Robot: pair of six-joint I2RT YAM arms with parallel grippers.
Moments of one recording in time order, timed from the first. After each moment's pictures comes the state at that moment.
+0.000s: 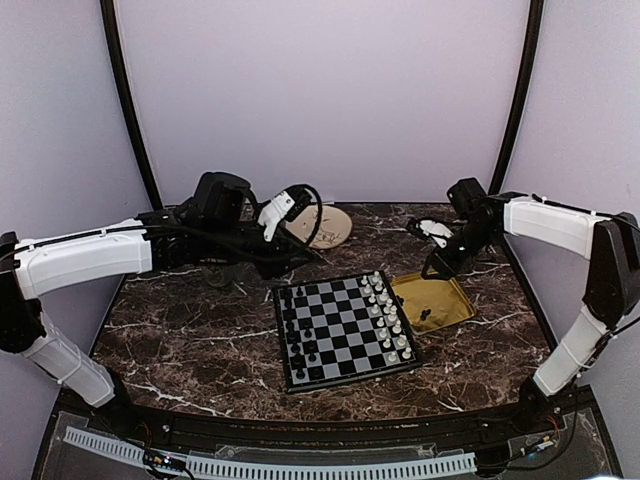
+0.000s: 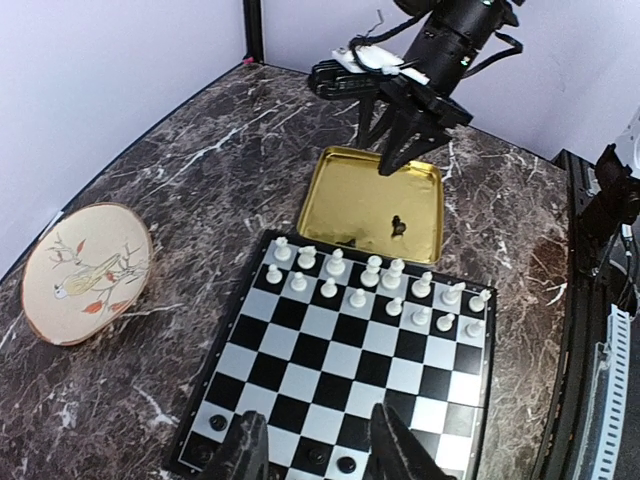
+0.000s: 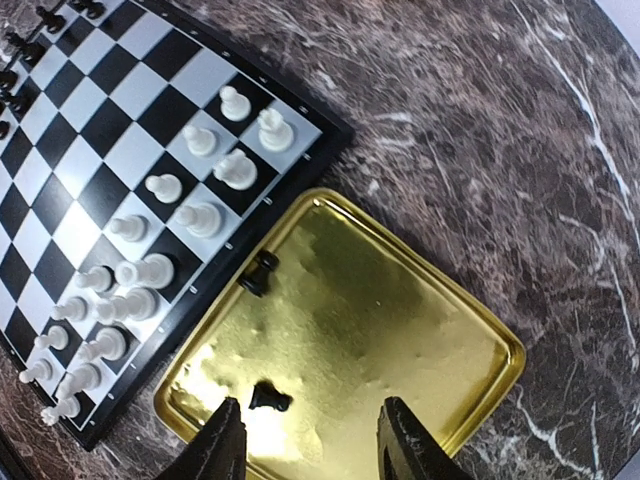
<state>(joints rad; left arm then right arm) -0.82 1.44 1.16 -0.26 0.21 0.08 0.37 1.61 1.21 -0.74 -0.28 -0.52</state>
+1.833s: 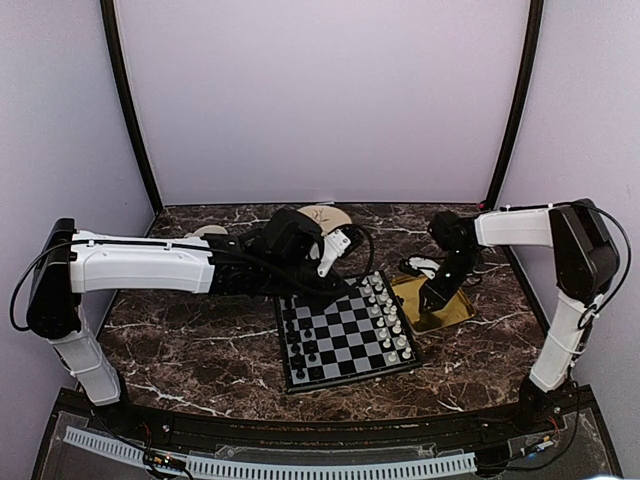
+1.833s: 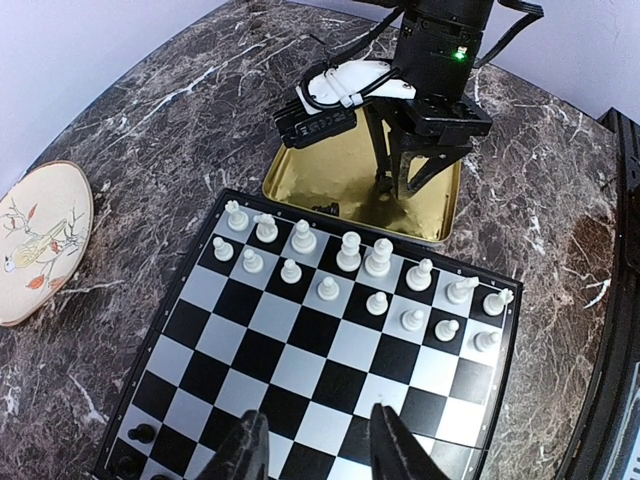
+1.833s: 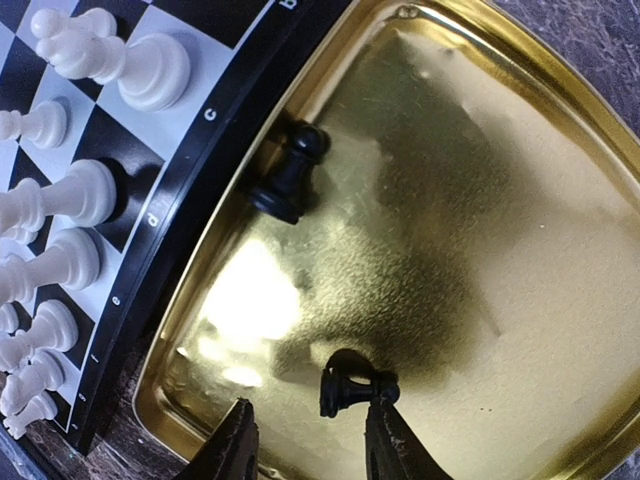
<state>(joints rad) -1.05 1.71 1.29 -0.24 -0.07 -0.03 0.38 1.82 1.17 -0.82 -0.26 -0.44</state>
